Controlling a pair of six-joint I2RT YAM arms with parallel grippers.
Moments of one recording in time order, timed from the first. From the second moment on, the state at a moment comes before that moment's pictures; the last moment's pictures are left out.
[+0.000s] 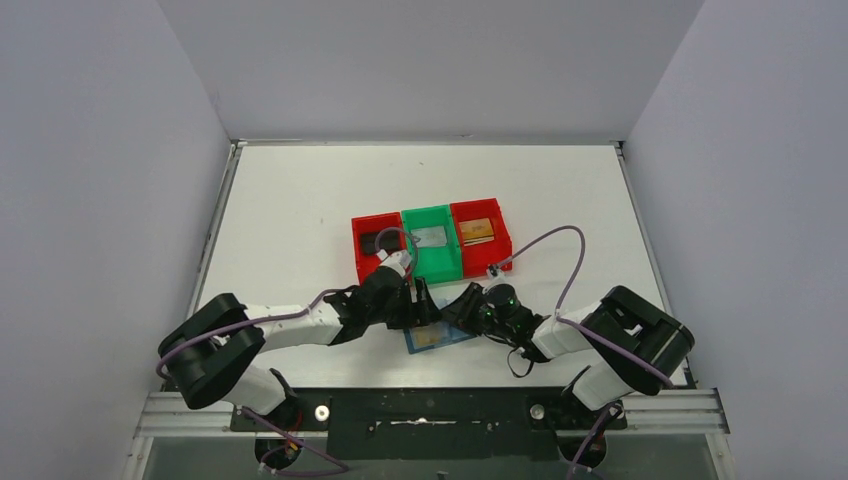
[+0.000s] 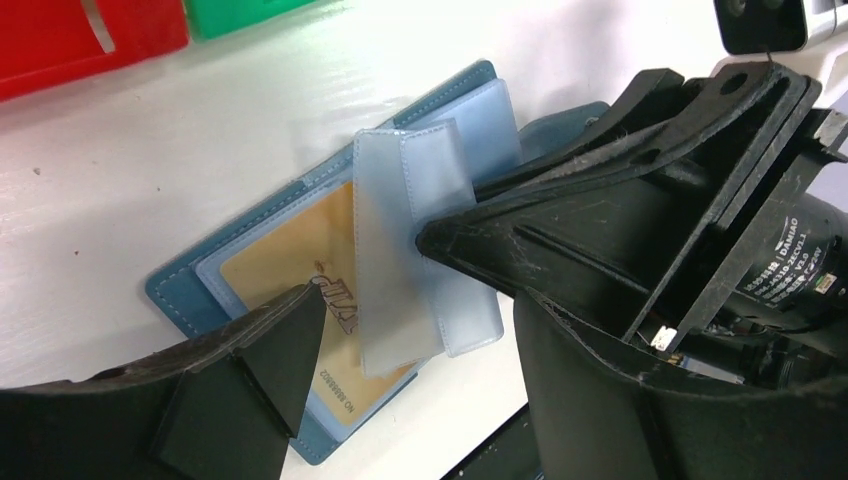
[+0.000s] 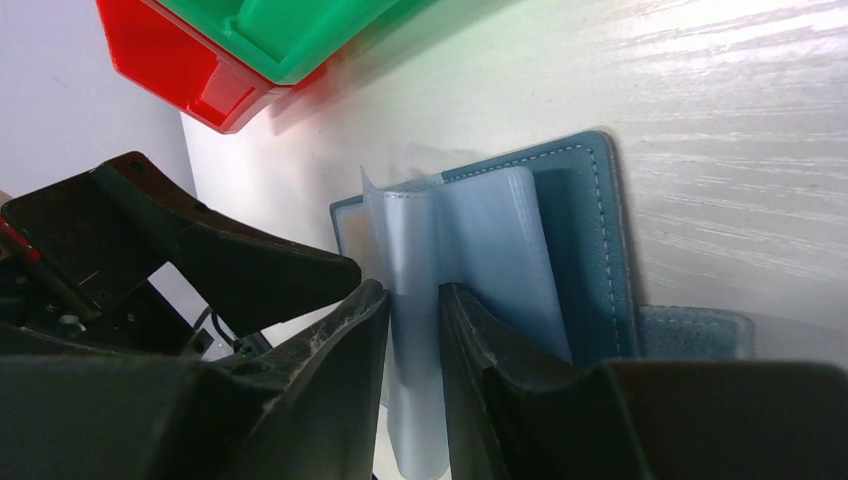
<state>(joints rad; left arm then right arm) -0.89 1.44 0.55 0.20 0.07 -0.93 0.75 1.50 0.26 0.69 -0.12 1.16</state>
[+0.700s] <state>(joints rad) -0.90 1.52 0.57 0.35 0.06 -0.99 0.73 1.51 0.22 0.78 -0.15 1.19</state>
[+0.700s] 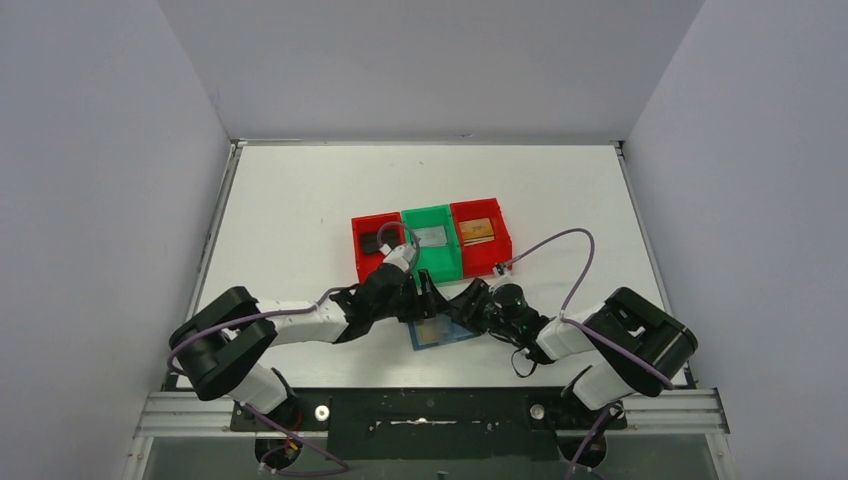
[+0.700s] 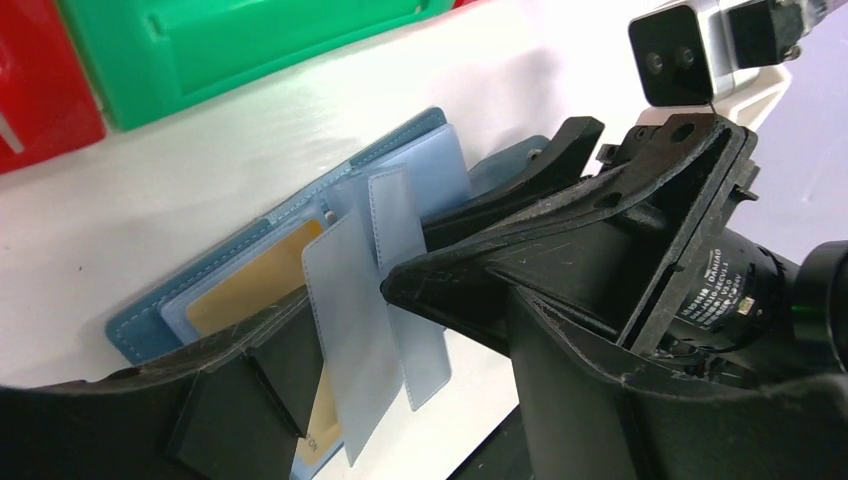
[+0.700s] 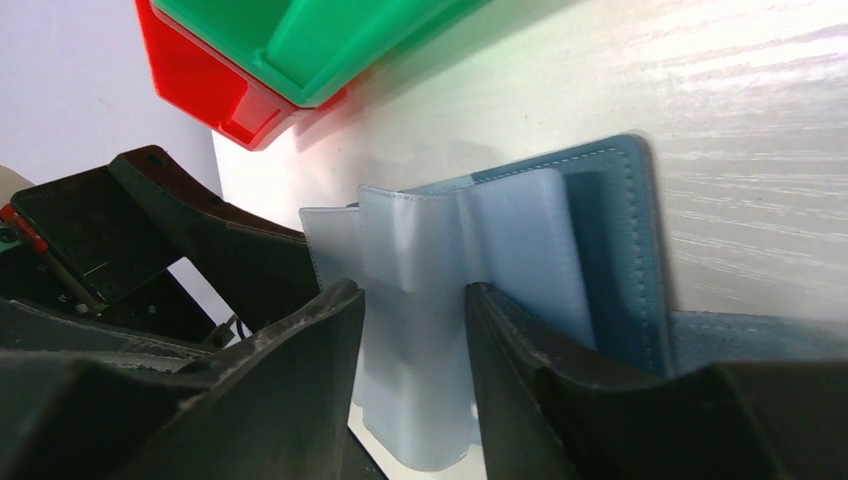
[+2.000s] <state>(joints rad) -0.94 1.61 0.73 0.32 0.13 -0.95 0.67 1.04 0.23 0.14 0.05 0.99</state>
